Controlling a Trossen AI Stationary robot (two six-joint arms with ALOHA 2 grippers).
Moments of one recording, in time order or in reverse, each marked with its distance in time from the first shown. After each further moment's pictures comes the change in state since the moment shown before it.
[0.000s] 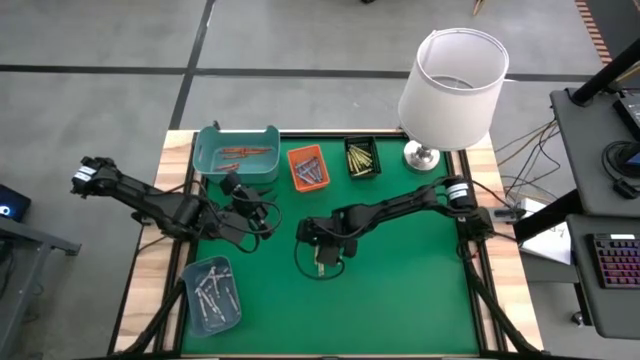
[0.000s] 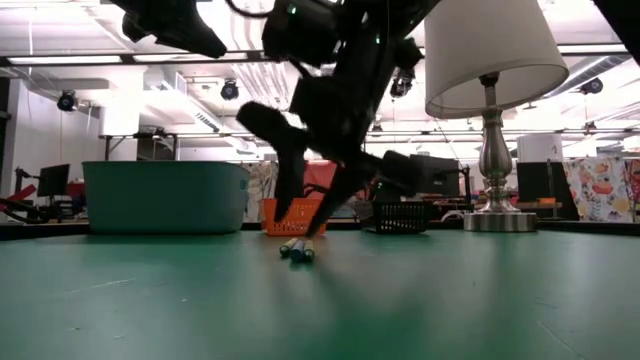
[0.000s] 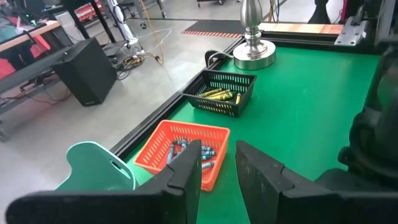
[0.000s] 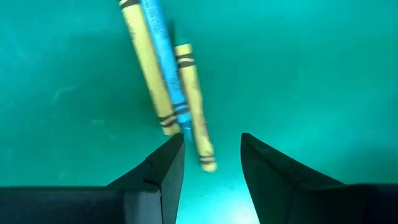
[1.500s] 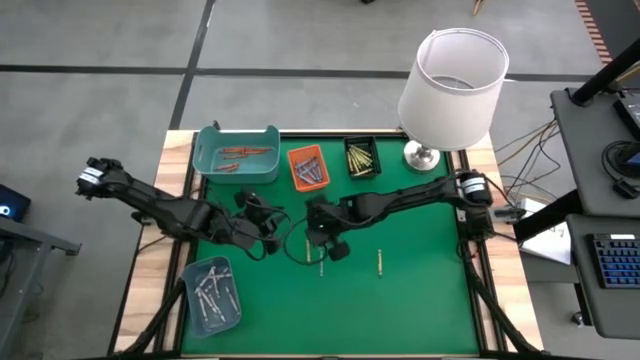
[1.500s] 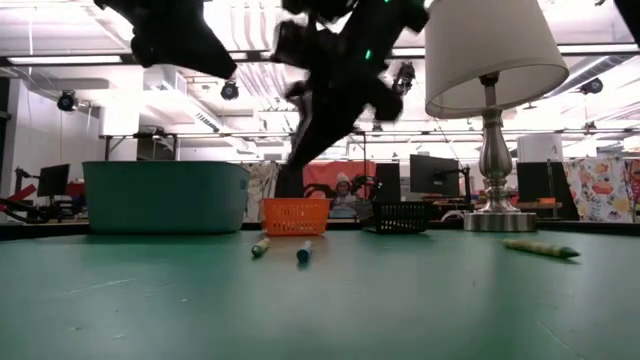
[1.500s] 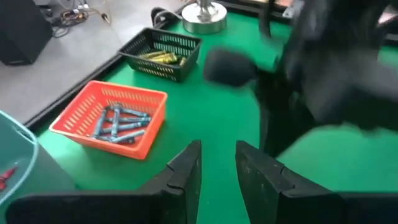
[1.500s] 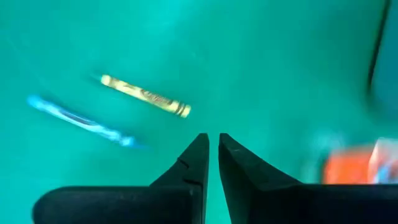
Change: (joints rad) left arm 0.000 0.094 0.001 0.033 0.234 -0.163; right arm -0.028 -0.129 -0.001 -0.020 0.073 0.803
